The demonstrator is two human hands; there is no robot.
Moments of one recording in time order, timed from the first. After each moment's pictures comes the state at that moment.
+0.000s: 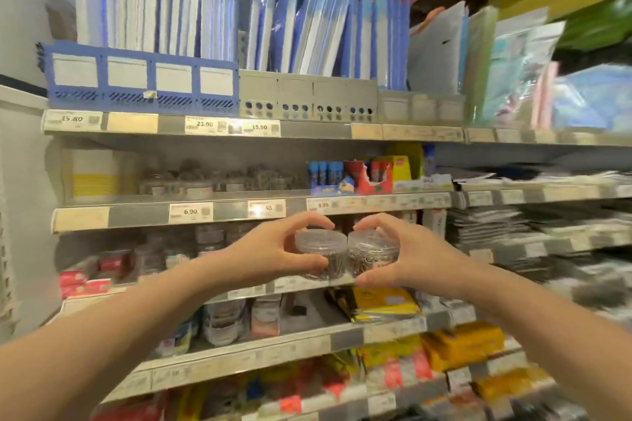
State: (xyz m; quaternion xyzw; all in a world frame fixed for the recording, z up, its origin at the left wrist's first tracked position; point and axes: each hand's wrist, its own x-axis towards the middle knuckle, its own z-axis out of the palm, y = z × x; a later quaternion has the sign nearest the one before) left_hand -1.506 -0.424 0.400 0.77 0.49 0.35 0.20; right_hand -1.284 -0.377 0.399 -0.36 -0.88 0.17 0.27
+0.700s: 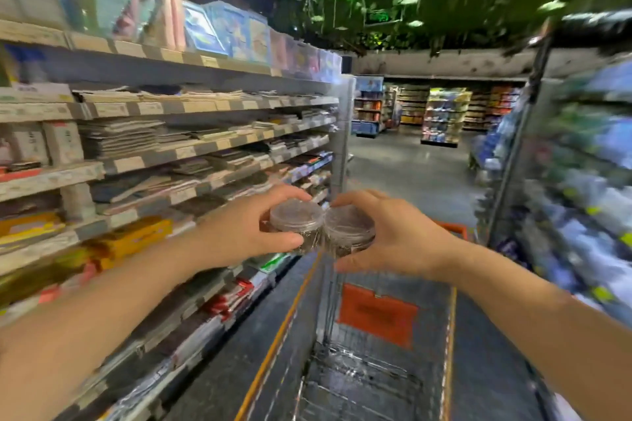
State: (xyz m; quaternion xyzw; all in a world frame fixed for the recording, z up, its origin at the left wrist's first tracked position) left_hand -1.018 -0.583 0.327 0.92 0.19 0.23 0.25; right_hand -0.831 -0.718 0.340 -0.68 -0.69 0.04 0.23
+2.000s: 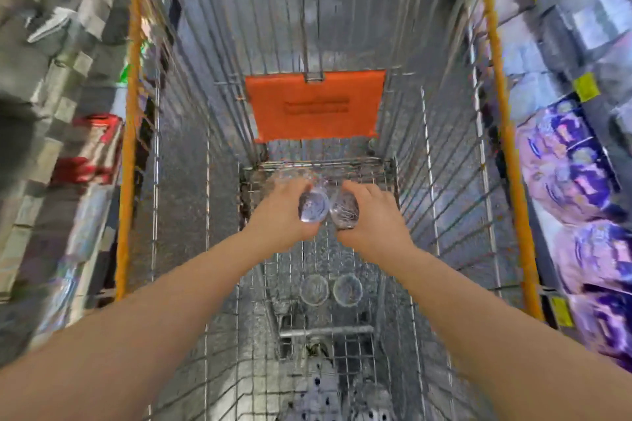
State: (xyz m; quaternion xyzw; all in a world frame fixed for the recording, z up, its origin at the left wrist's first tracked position) left_hand -0.711 -0.425 -0.164 0.92 0.19 -0.11 0.32; right_hand -0.637 -0.580 -0.157 -0.91 -0.29 0.25 0.18
